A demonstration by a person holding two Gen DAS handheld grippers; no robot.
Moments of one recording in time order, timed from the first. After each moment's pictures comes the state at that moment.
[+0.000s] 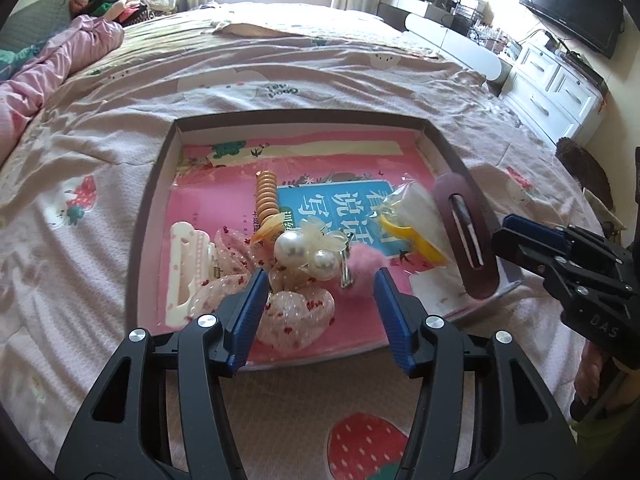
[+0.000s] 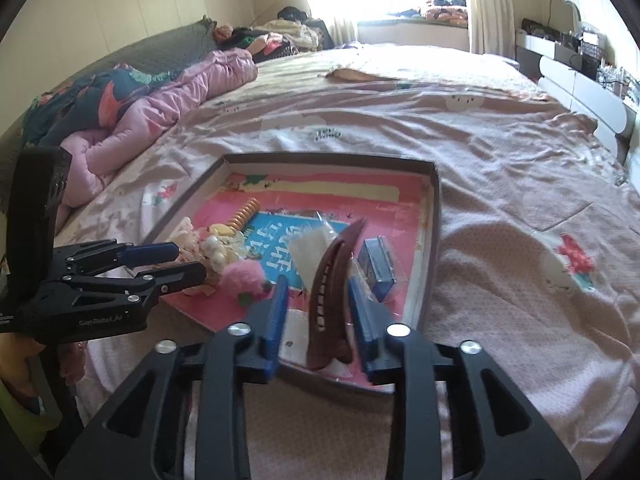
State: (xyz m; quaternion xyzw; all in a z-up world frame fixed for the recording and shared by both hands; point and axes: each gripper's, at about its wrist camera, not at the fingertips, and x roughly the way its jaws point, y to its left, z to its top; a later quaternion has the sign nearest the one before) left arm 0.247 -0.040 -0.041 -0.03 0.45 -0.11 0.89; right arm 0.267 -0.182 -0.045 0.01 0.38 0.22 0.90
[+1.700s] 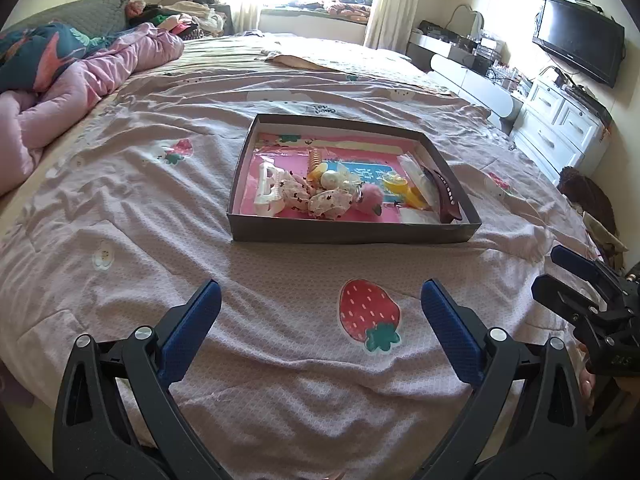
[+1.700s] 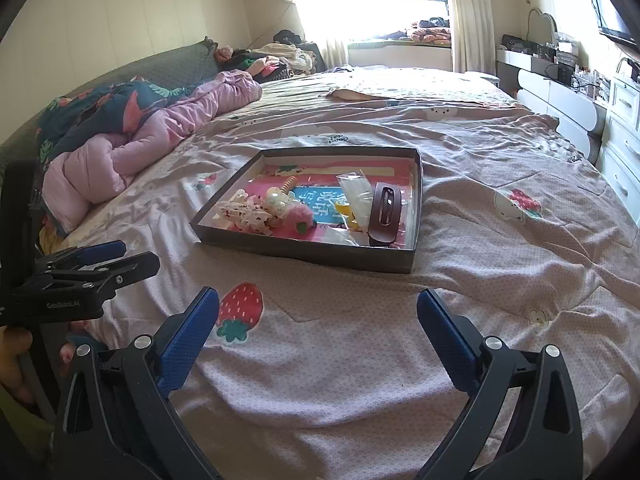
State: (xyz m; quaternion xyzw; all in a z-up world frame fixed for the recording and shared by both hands) left arm 0.103 -0.009 -0.010 -0.06 0.39 -0.05 0.92; right arm 0.125 -0.185 -0.026 0.02 0.34 0.19 0.92
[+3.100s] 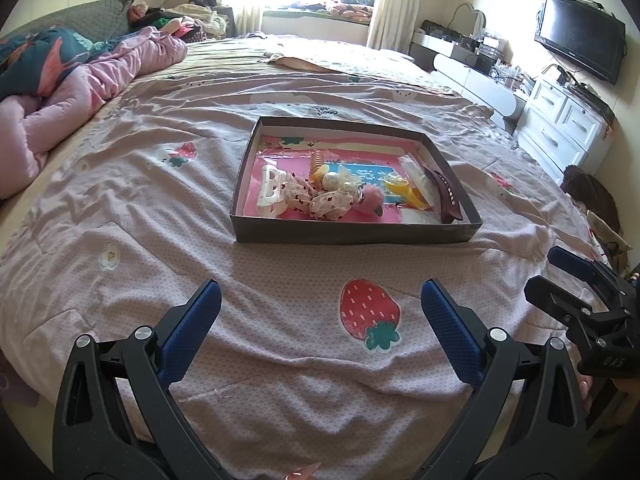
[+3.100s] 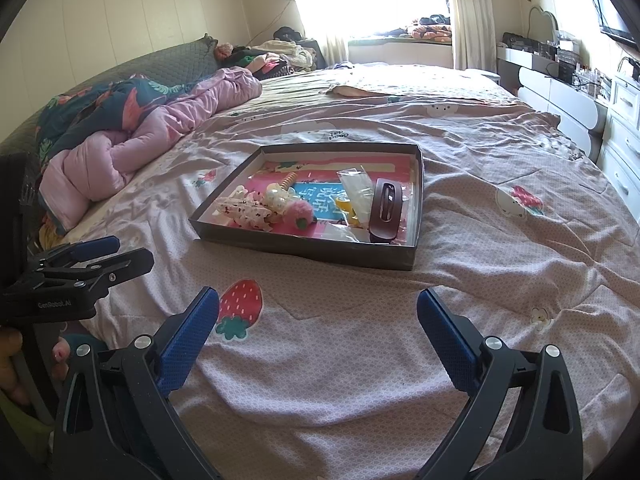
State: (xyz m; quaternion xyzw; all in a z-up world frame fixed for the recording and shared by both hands) left arm 0.101 -0.012 -0.005 -0.05 0.39 -0.04 0.92; right arm 0.124 -0.183 -0.029 0.02 0.35 0.19 0.92
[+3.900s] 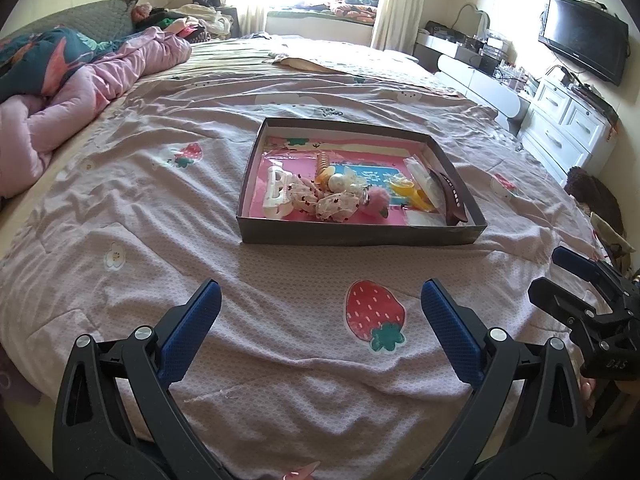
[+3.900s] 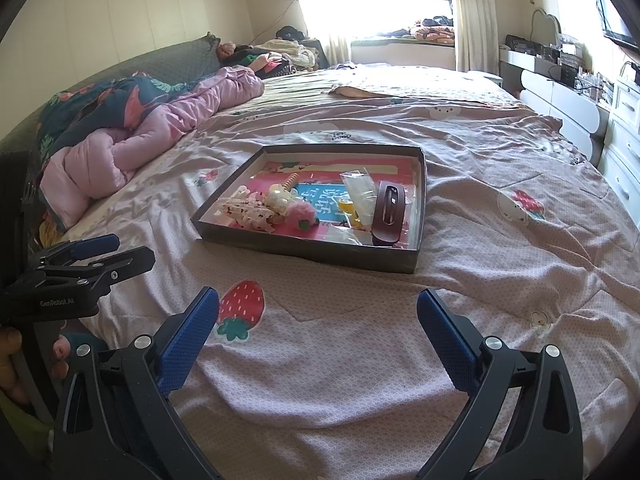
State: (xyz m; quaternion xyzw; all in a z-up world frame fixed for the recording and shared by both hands) left arm 0.102 -0.009 -0.003 -0.05 0.39 -0.04 0.92; right arm 0.126 -0.181 -0.028 0.01 0.35 0.19 0.92
